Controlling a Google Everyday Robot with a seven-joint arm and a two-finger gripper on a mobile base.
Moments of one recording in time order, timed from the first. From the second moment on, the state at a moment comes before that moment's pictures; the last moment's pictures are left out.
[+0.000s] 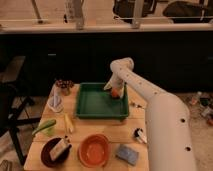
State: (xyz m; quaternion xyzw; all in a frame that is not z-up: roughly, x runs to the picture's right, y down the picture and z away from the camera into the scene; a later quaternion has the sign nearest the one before) arm 0.065 0.023 0.970 -0.21 -0.22 -0.47 0.83
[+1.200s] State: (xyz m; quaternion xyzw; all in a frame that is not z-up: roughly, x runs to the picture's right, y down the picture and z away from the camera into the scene) arm 0.069 0.021 0.994 -0.23 -0.24 -0.48 0.81
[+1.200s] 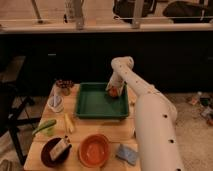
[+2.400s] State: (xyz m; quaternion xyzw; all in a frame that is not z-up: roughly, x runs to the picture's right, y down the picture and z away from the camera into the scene) arm 0.000 0.011 0.931 -0.26 -0.25 -0.51 0.78
